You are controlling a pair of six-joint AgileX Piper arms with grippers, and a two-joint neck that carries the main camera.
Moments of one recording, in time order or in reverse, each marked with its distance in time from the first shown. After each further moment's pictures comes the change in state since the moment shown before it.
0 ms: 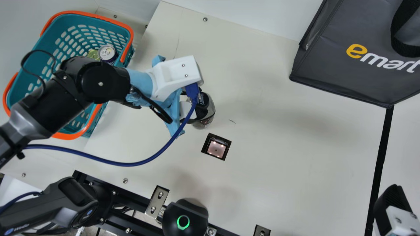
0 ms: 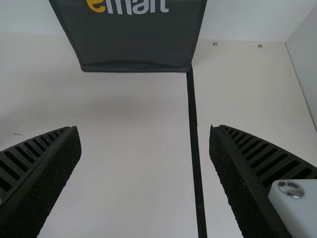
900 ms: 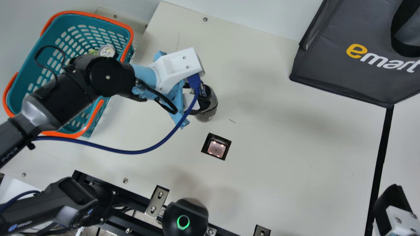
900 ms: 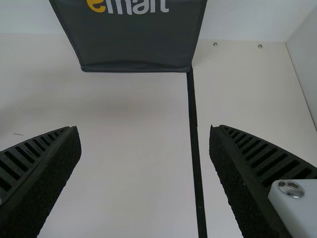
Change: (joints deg) left arm 2.4 3.1 1.0 -3.5 -4.8 2.8; right arm 0.0 0.0 0.0 0.0 0.0 0.0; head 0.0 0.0
